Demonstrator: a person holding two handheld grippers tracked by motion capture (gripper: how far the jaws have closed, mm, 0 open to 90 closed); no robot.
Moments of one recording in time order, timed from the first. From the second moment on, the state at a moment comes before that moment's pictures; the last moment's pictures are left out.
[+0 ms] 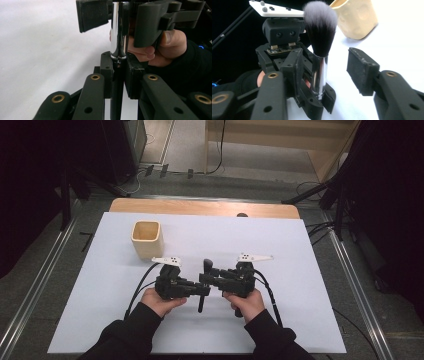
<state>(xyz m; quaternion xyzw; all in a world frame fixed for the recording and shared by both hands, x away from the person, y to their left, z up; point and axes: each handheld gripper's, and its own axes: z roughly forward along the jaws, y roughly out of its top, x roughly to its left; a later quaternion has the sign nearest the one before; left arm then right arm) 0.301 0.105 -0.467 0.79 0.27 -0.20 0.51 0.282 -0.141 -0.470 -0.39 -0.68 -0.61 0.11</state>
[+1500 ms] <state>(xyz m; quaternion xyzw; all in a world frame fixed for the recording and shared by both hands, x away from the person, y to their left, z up) 0.310 0.145 -0.455 0.81 0.31 -0.15 0.47 0.268 -0.168 -0.468 -0.34 -0.78 -0.52 -0.01</state>
